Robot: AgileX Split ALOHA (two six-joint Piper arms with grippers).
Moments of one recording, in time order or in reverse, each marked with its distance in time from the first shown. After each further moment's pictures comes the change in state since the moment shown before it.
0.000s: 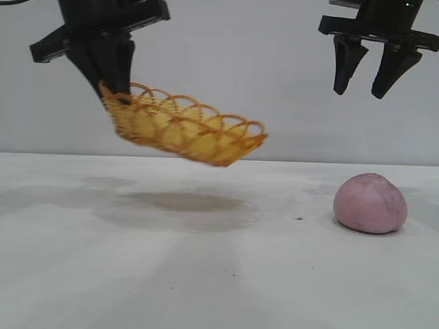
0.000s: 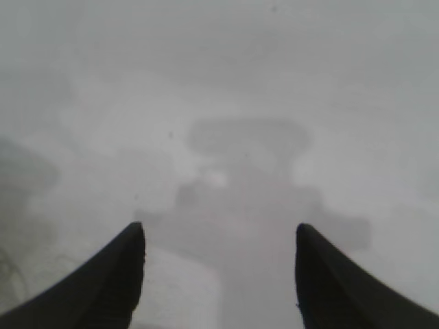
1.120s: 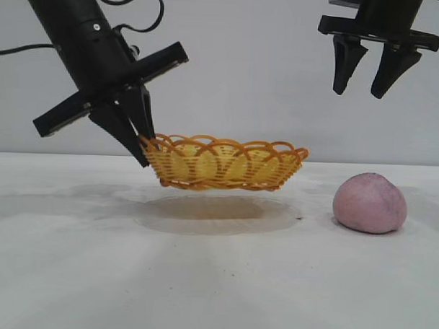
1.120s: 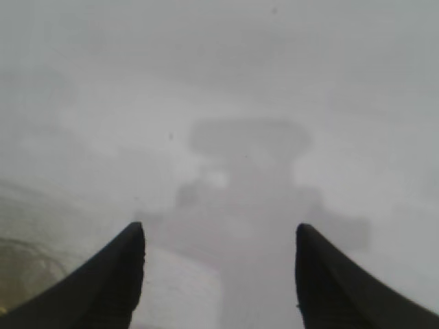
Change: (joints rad) left arm 0.000 0.002 0.331 -0.284 -0.312 0.005; right arm 0.000 0.000 0.000 0.000 0.000 0.000
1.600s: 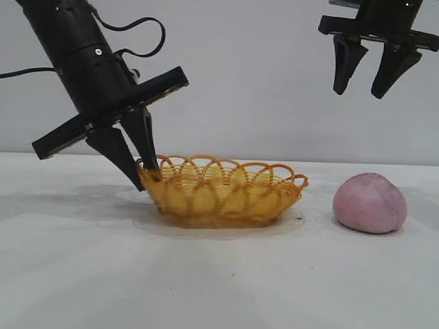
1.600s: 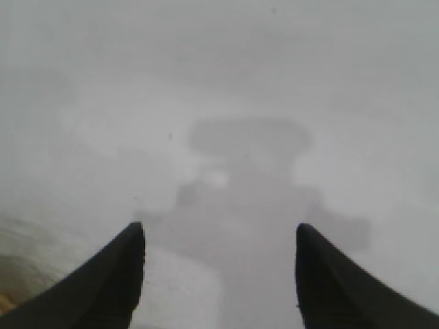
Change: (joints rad) left arm 0.000 0.044 0.000 -0.014 0.002 0.002; right arm 0.000 0.000 0.000 0.000 0.000 0.000
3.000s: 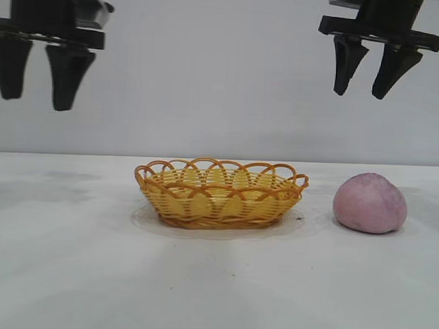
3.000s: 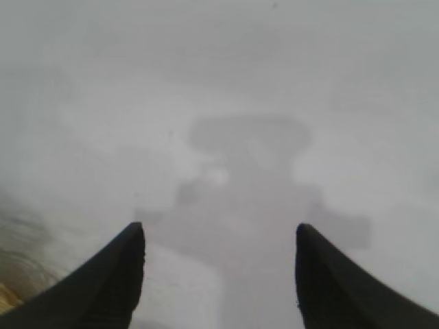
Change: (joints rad) left arm 0.091 -0.060 -0.352 0.825 0.309 -0.023; right arm 0.000 0.000 0.000 0.000 0.015 0.000
